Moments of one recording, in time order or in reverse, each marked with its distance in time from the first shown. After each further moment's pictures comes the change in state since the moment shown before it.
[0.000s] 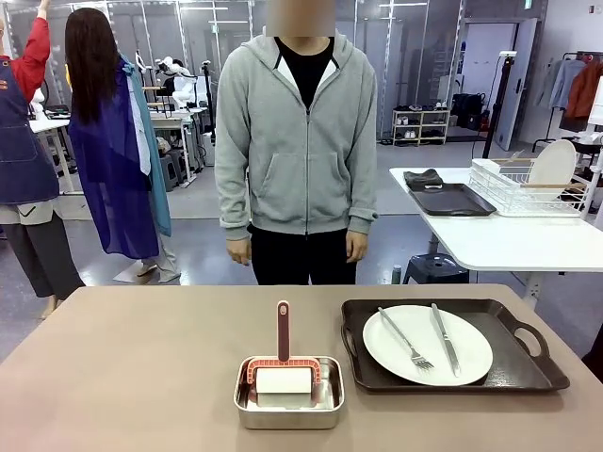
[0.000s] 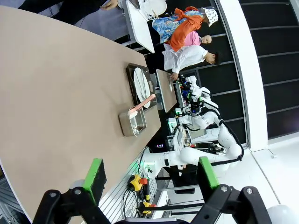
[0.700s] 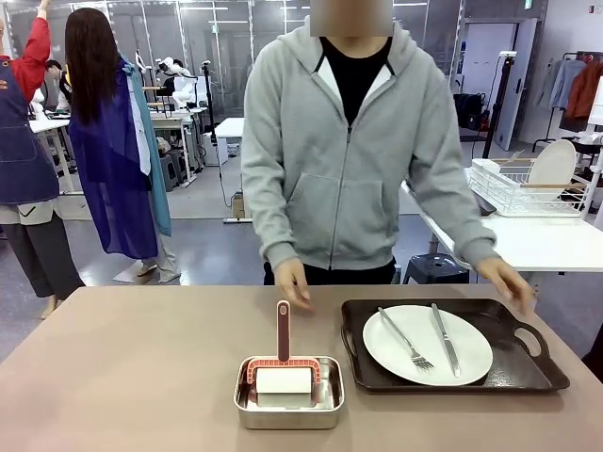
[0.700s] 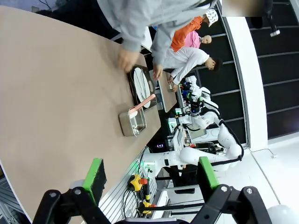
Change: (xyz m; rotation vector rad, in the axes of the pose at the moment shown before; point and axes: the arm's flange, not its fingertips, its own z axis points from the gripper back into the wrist) left arm 0.000 0.000 0.000 0.000 0.000 0.000; right arm 0.000 0.000 0.000 0.000 0.000 0.000
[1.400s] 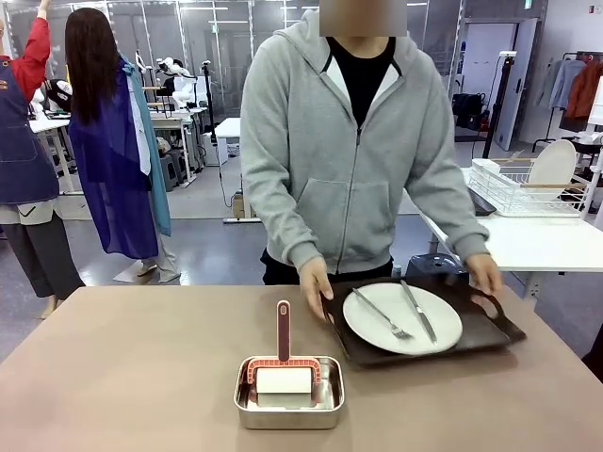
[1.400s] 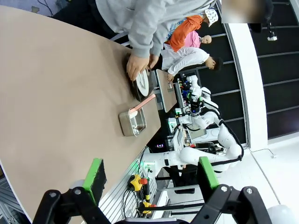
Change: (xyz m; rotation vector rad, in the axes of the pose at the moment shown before) left arm 0.000 0.000 0.000 0.000 0.000 0.000; right arm 0.000 0.000 0.000 0.000 0.000 0.000
